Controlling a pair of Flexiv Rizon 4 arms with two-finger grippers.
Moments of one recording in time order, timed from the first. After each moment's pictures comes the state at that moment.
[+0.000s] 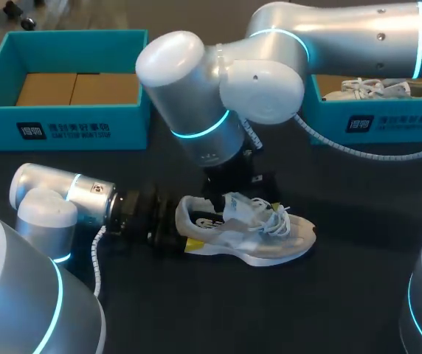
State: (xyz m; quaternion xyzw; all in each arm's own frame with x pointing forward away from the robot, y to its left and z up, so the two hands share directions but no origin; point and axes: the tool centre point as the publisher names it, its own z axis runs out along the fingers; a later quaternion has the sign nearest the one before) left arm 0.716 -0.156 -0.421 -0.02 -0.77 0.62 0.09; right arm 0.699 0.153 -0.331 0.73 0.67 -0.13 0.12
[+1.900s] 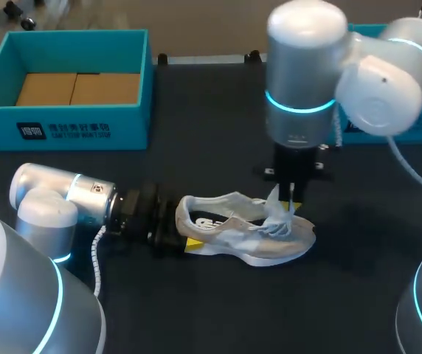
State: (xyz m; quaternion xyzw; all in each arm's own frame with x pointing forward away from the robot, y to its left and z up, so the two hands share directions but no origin) left arm 0.716 -0.156 -0.421 -0.02 -0.77 0.63 0.09; right arm 0.694 0.080 -0.317 0.77 0.63 -0.03 0.00
